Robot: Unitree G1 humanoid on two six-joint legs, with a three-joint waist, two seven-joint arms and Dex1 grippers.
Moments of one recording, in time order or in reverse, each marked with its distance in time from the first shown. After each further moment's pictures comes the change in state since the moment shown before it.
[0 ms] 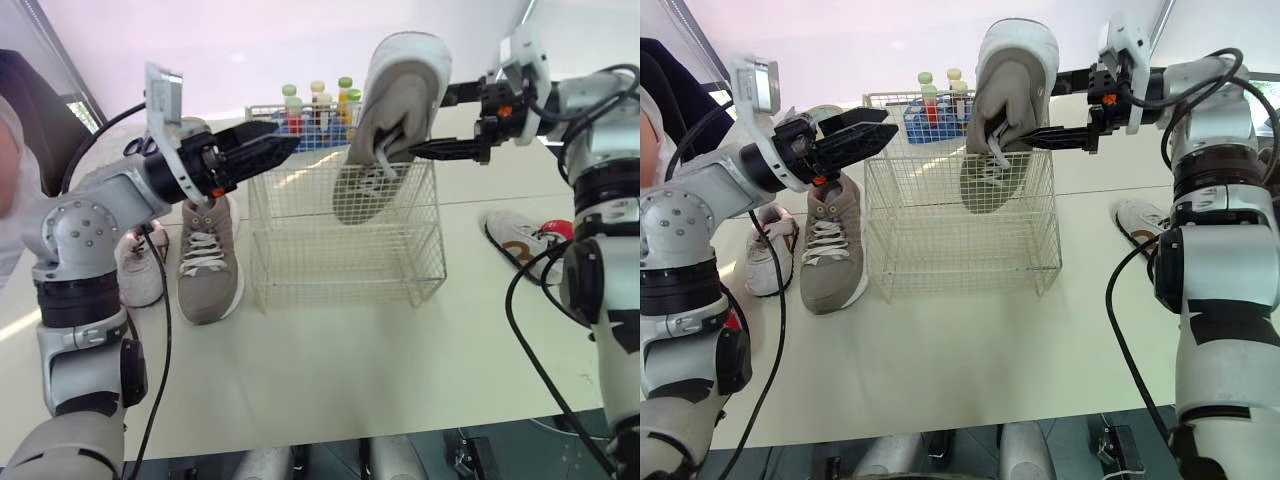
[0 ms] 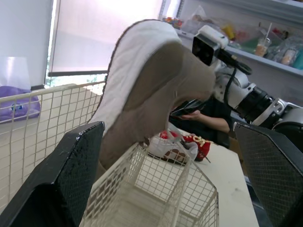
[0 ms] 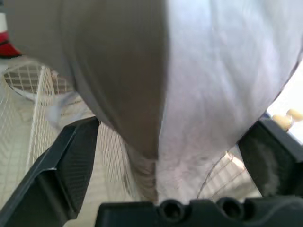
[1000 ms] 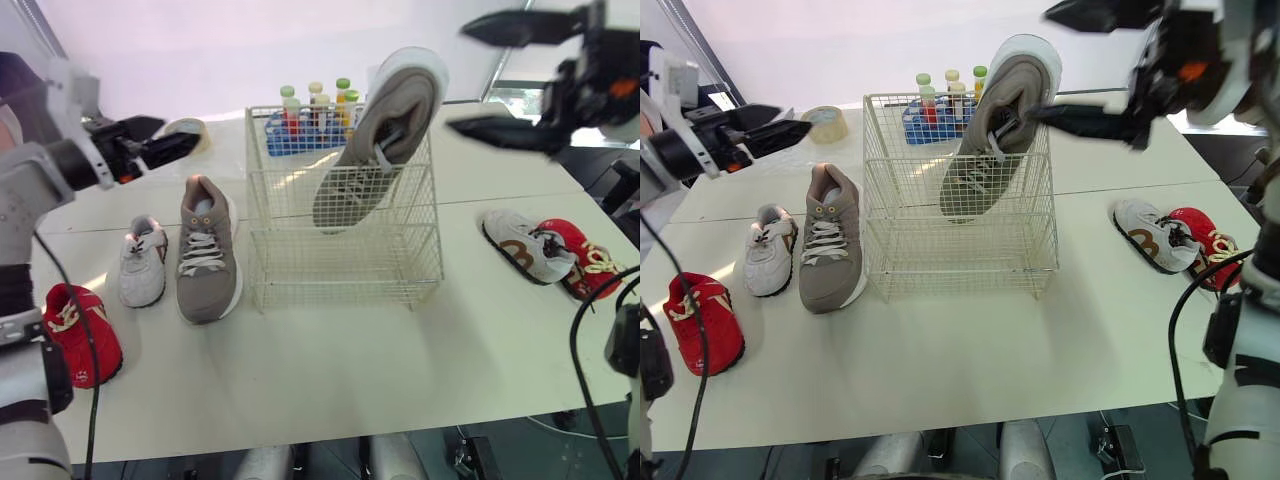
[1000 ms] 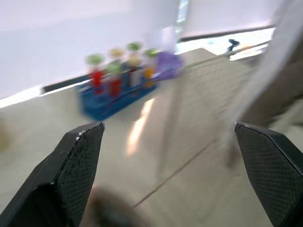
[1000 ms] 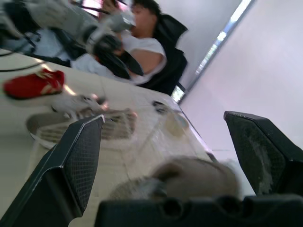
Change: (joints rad) left arm 0.001 0.351 -0.037 0.343 0.385 -0.175 0.007; right arm 0.425 -0.179 -0.230 -1.305 0.483 0.613 -0.286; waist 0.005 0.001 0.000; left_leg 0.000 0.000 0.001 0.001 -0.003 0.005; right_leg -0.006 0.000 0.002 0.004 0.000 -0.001
